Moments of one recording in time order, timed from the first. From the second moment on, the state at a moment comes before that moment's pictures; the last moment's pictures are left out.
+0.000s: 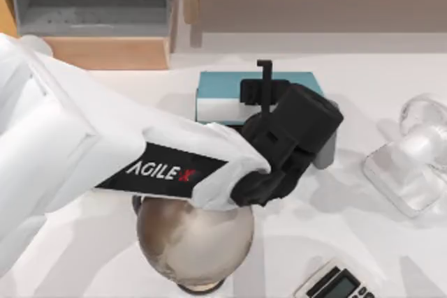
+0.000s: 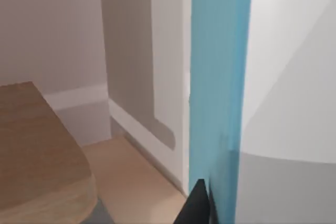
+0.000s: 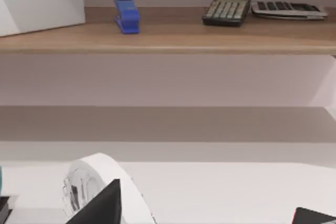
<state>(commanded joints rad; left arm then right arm) -0.93 2.06 1.15 0.18 -0.72 1.04 0.00 0.00 0.00 0.00 0.00 0.00</state>
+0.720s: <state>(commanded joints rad) -0.93 2.06 1.15 0.18 -0.72 1.04 0.00 0.00 0.00 0.00 0.00 0.00</state>
